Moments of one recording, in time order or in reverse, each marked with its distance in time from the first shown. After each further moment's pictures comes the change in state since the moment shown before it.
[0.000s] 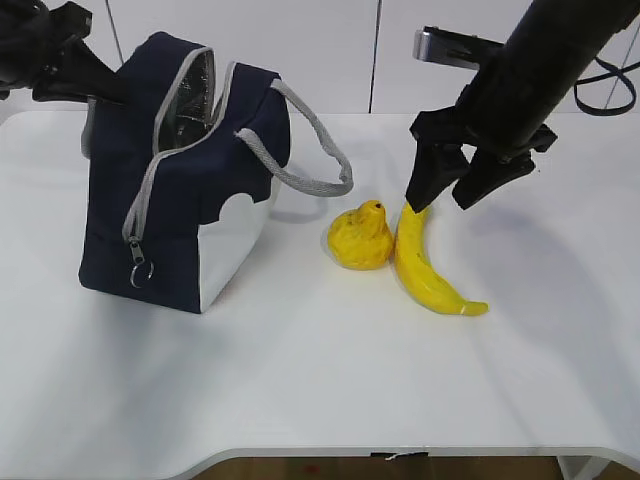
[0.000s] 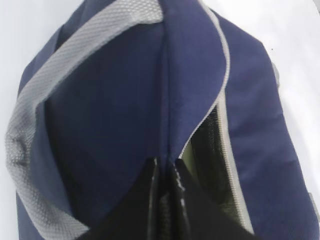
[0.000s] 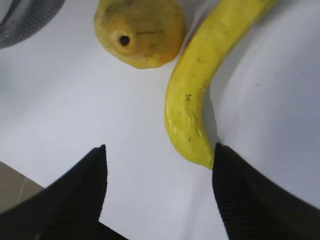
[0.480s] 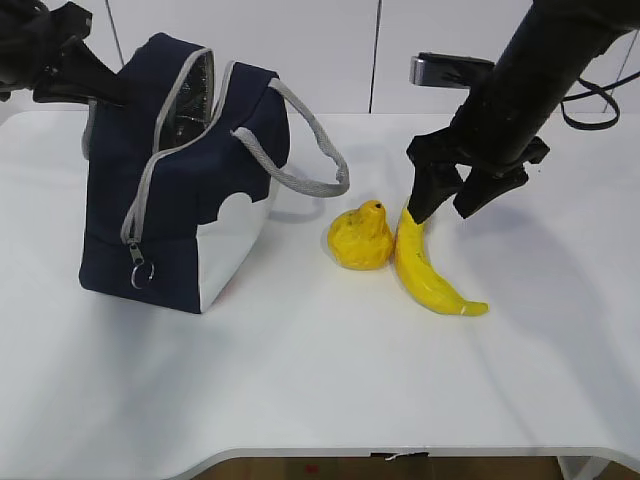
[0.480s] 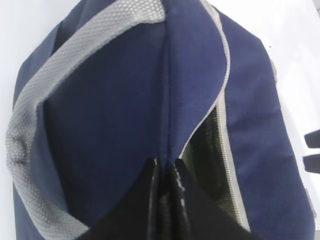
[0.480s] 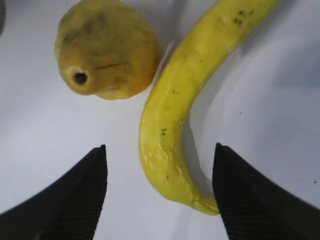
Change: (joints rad) left arm 0.000 0.000 0.000 0.000 0.013 -0.002; right arm 0.002 0.057 0.000 -0.077 -0.065 0.020
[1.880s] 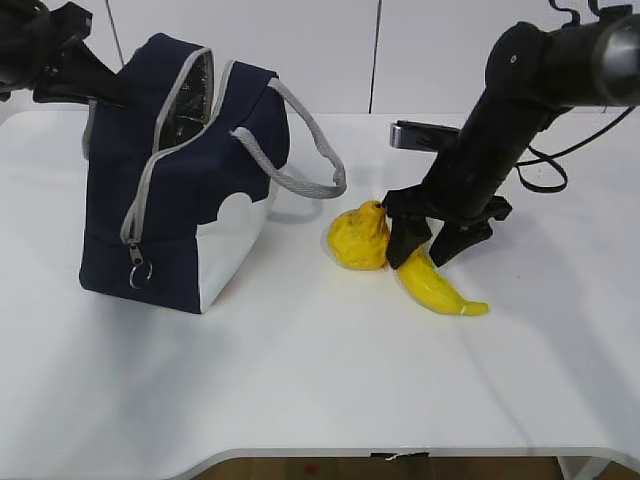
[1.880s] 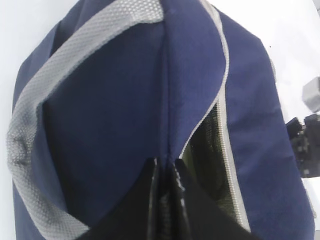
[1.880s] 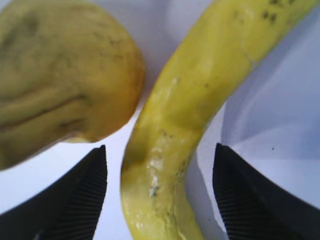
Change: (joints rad) left arm 0.000 0.000 0.000 0.000 0.000 -0.002; right arm 0.000 0.181 0.000 0.066 -0.106 0.001
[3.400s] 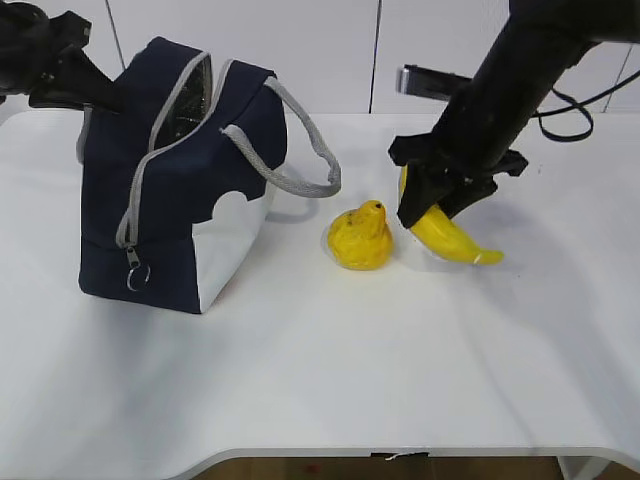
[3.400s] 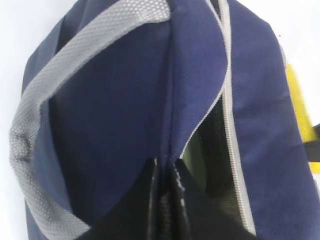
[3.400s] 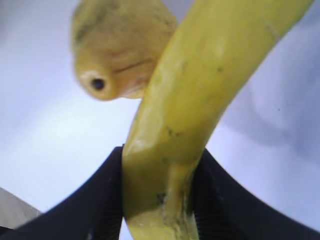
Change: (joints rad) left arm 0.000 0.000 0.000 0.041 0.010 0.000; right arm 0.000 -0.090 -0.080 0.005 0.169 0.032
